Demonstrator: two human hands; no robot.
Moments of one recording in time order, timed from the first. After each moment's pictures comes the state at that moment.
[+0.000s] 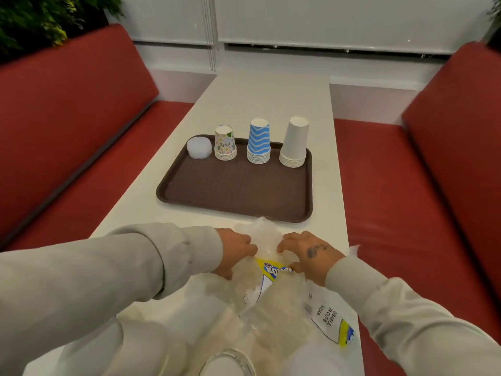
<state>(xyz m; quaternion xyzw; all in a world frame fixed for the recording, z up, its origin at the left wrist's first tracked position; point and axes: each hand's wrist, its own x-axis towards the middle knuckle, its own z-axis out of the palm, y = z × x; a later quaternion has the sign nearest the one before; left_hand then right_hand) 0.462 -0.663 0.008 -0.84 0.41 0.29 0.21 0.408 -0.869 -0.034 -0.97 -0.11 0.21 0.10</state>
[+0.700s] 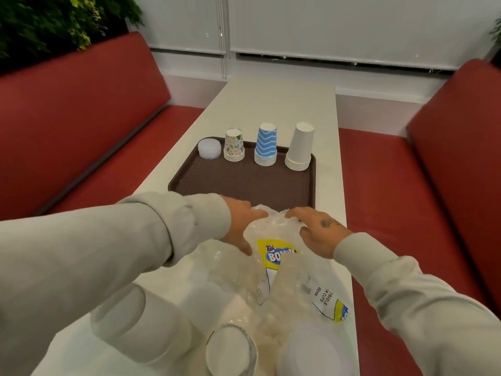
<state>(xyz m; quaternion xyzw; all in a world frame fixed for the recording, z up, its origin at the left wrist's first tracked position) 0.469 -0.664 0.050 -0.90 0.34 0.22 0.17 0.419 -0.881 0.001 -0.96 -0.04 0.16 0.21</state>
